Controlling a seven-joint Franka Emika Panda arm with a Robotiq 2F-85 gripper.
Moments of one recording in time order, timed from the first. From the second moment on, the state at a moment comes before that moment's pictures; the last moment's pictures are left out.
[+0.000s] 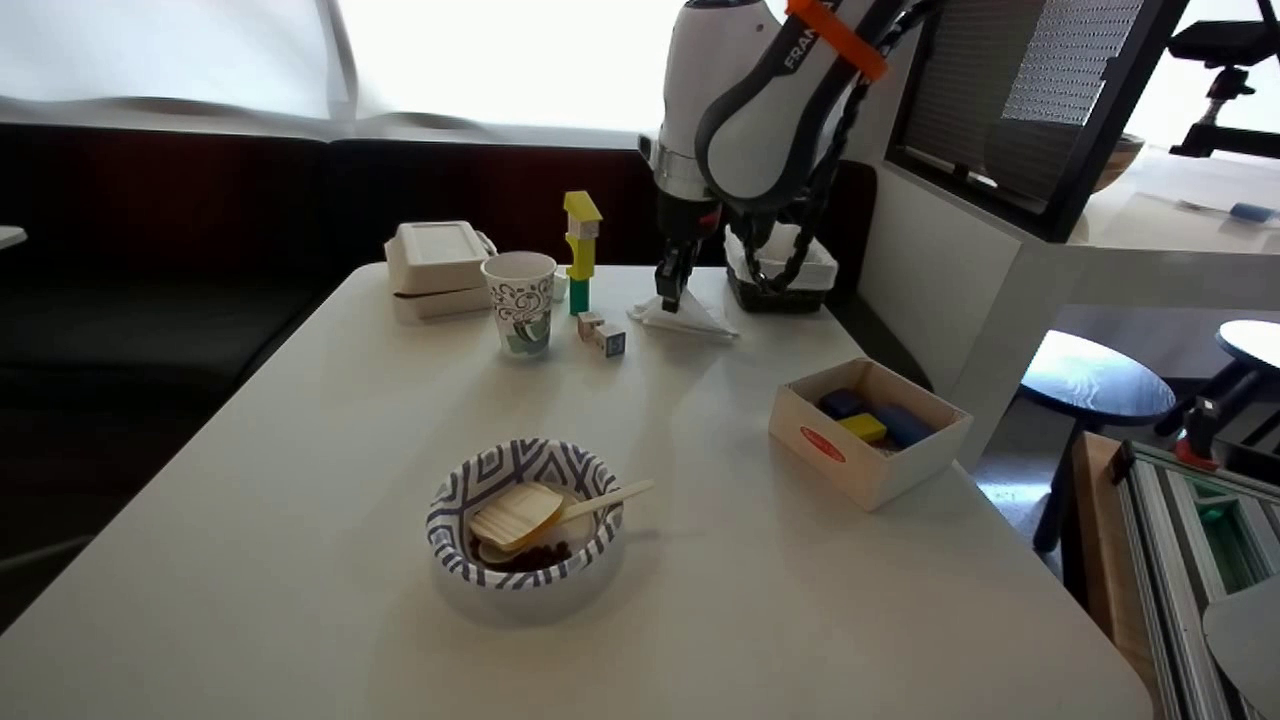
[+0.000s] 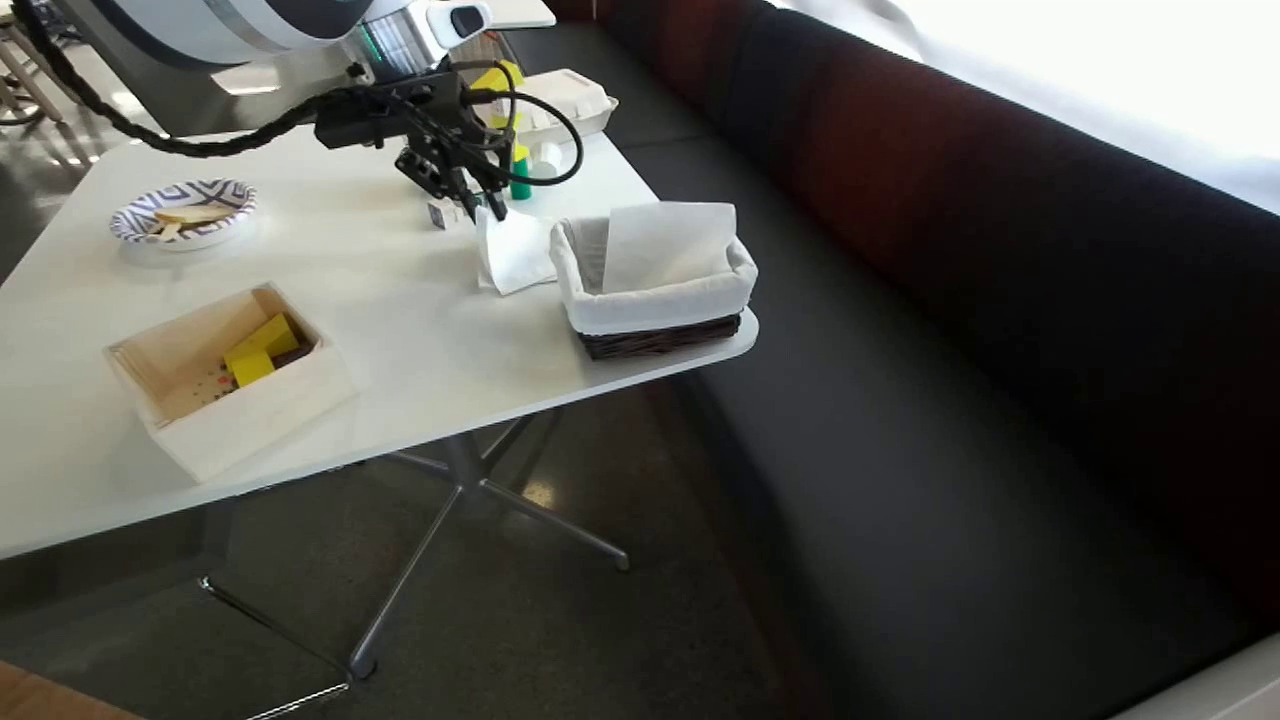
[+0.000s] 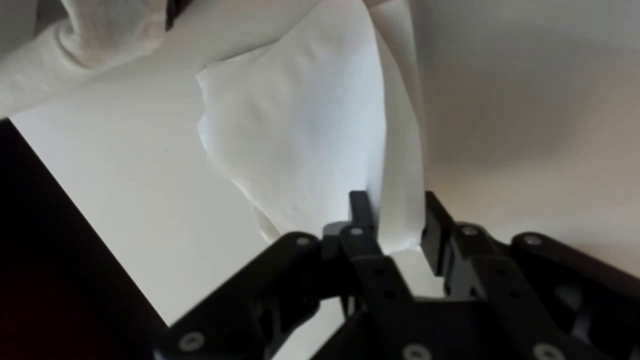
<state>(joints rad) -0.17 0.49 -0.11 -2.11 -0.37 2.81 -0.18</state>
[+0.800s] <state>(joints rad) -0.17 0.27 -0.11 -2.05 -0.12 2.36 -0.13</state>
